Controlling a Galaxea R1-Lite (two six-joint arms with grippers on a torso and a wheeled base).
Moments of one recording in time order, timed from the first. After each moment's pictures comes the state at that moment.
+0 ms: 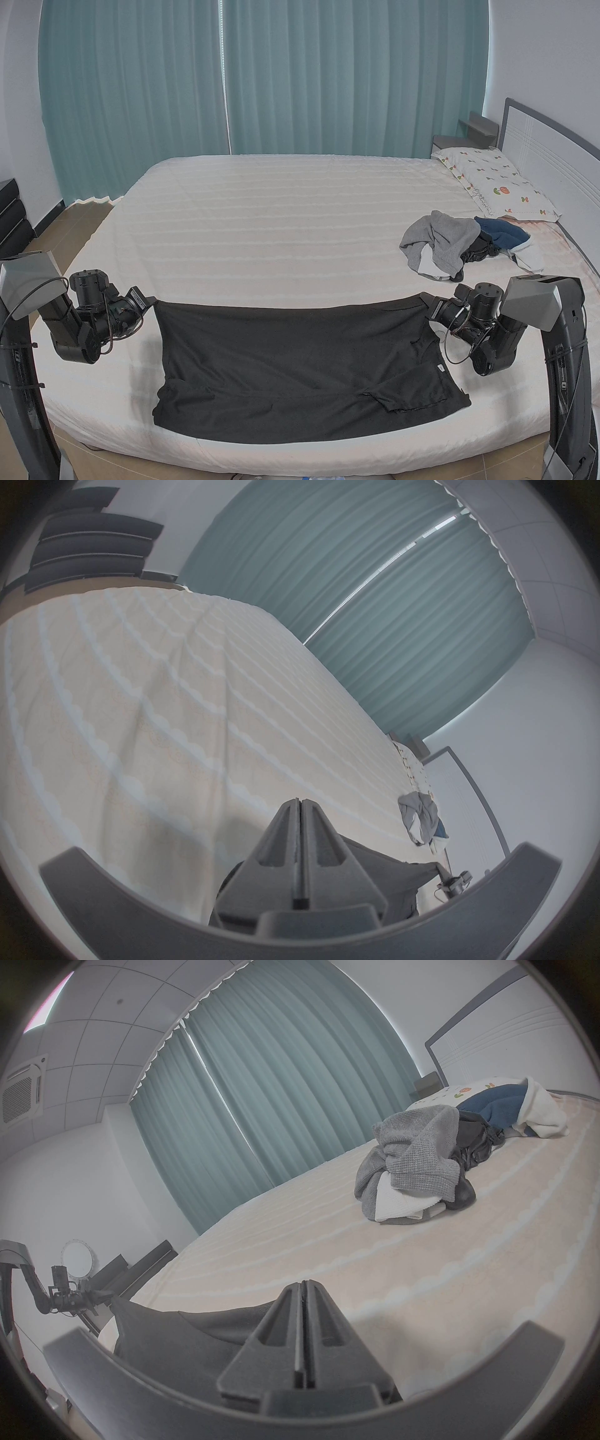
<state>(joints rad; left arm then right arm) 0.16 2.30 -0.77 -1.11 -0.37 -0.71 0.07 2.64 -0.99 -1.49 0.26 0.42</state>
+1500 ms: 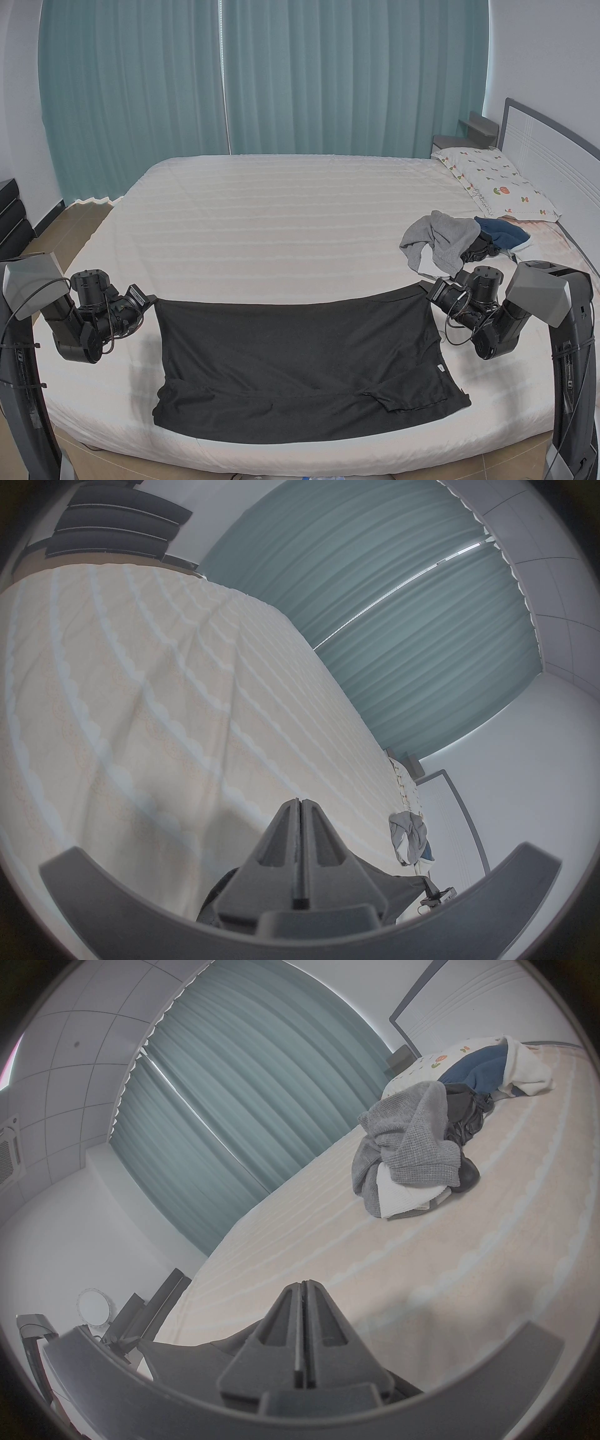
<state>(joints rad) 0.16 2.32 -0.80 -1.13 -0.38 -0.82 0.08 2.57 -1.08 -1.32 0.26 0.64</state>
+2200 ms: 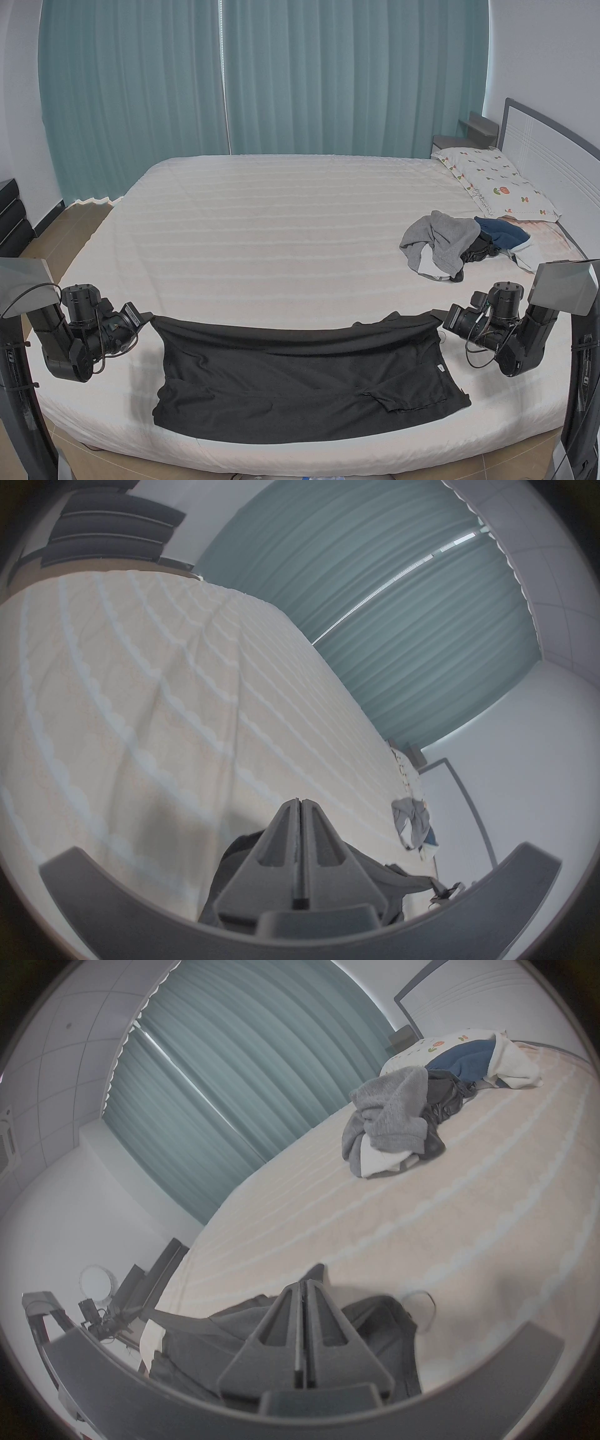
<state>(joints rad) 0.17 2.25 -0.58 -1.21 -0.41 -0.70 0.04 2.41 -0.72 -1.34 0.36 0.54</state>
